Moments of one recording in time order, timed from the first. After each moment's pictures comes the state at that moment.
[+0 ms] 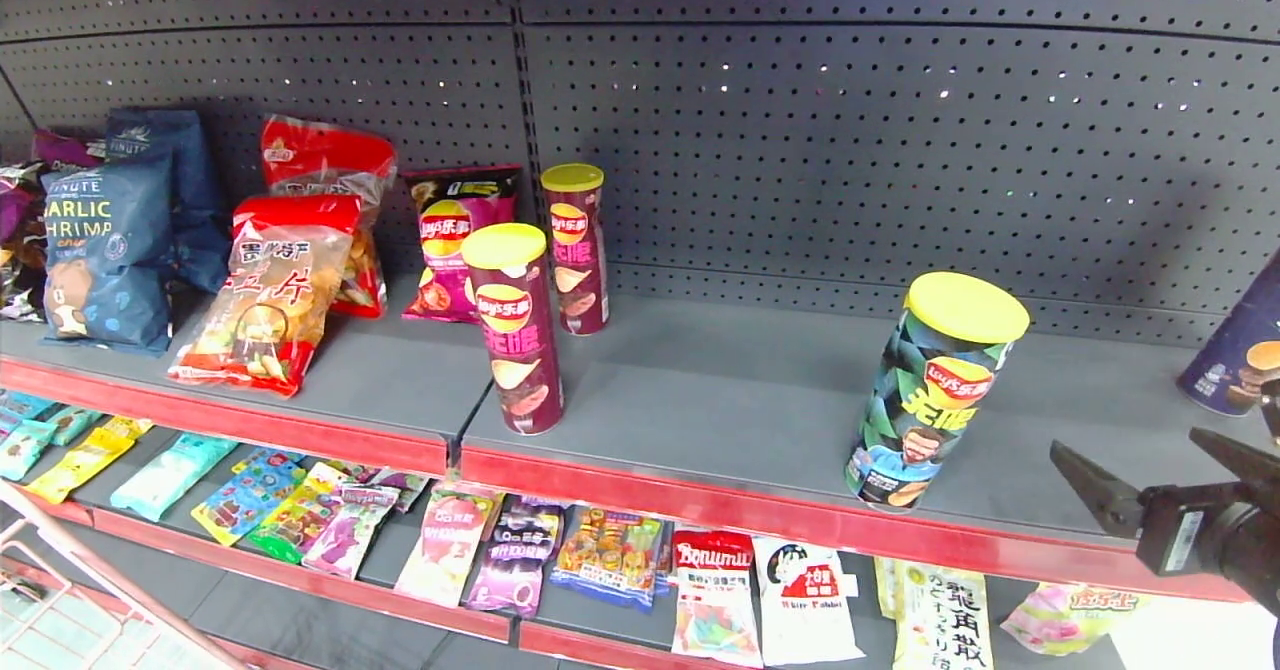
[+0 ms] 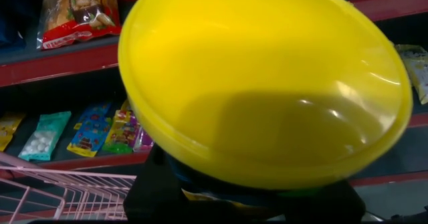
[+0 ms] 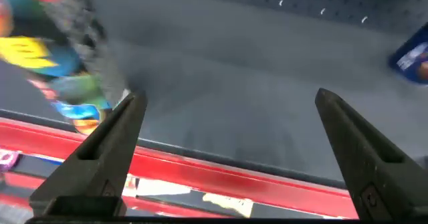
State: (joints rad) left arm 0.10 0.18 -0.16 0.15 -0.32 0.23; right arm 0.27 1.15 -0.15 -0.78 -0.32 -0.06
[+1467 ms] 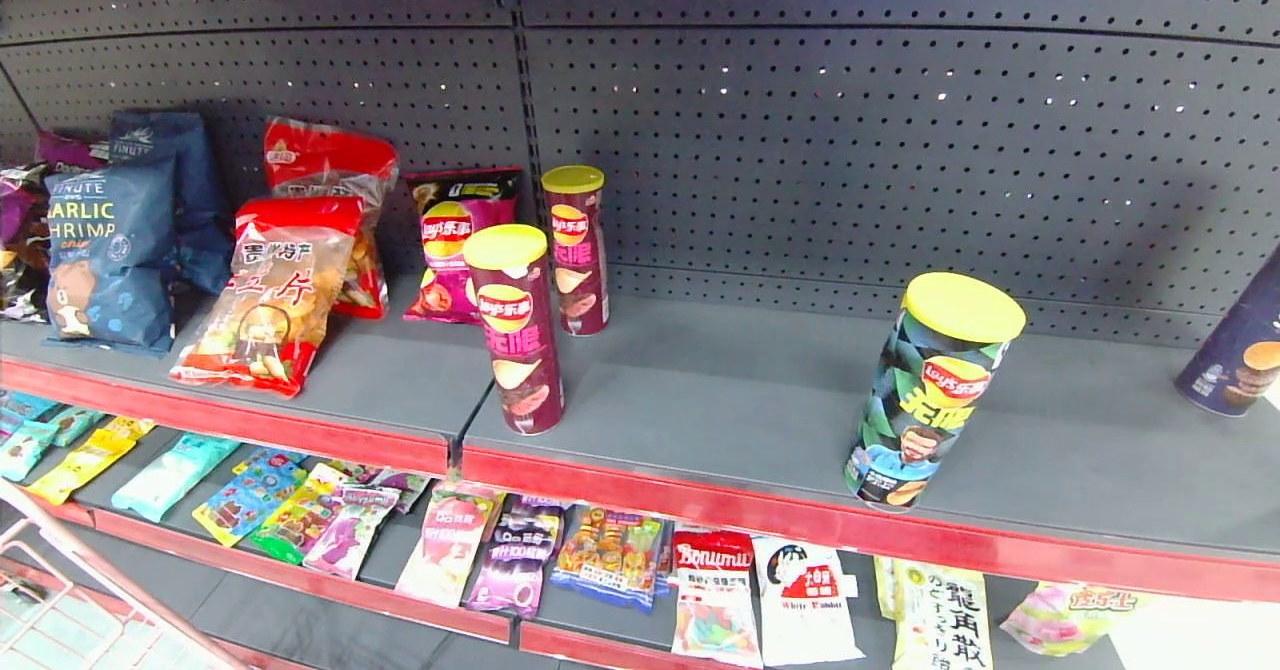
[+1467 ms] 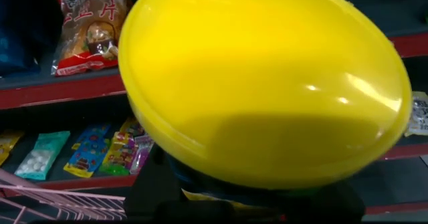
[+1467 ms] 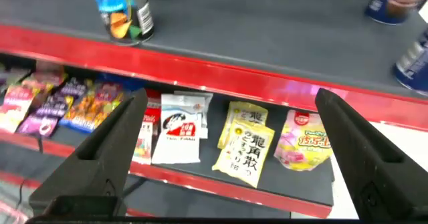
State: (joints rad) left arm 0.10 0.18 -0.27 0.15 -0.33 0.15; right arm 0.14 0.11 -0.03 0.02 -0.13 -0.05
